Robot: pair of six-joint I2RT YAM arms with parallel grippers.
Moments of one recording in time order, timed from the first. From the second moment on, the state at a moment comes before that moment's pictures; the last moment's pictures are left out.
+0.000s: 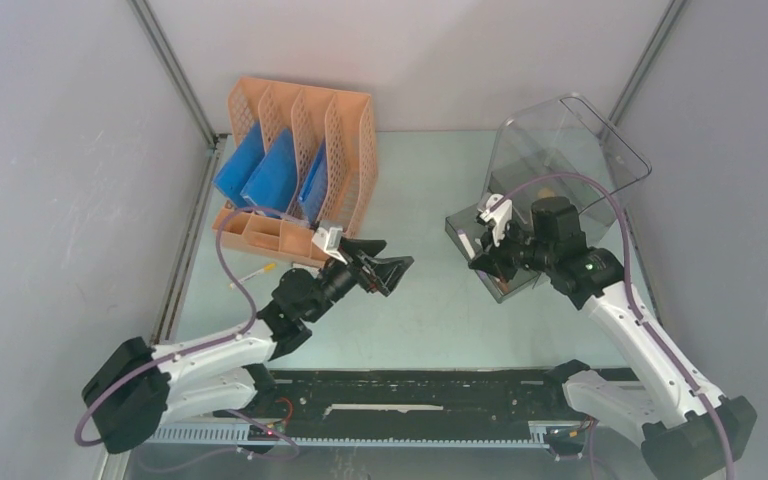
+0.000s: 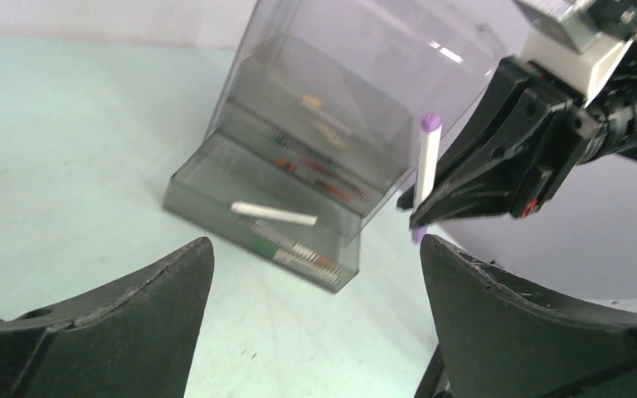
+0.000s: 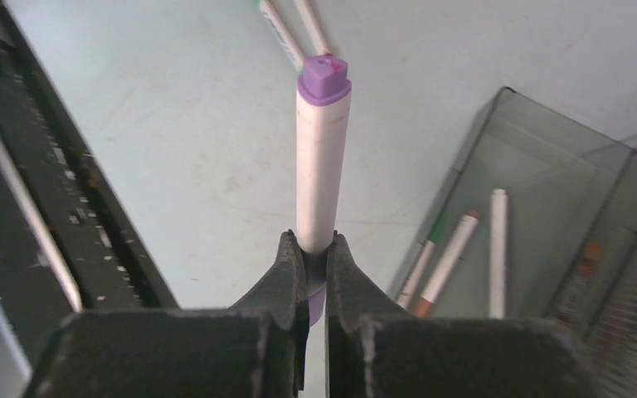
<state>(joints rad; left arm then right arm) -0.86 1.07 0.39 0.86 -0.01 -0.53 0.39 0.96 0.94 -0.61 -0.54 -0.31</state>
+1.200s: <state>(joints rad) -0.83 0.99 0.21 0.51 -0.34 -0.56 0.44 1.31 0.91 -0.56 0.07 -0.41</state>
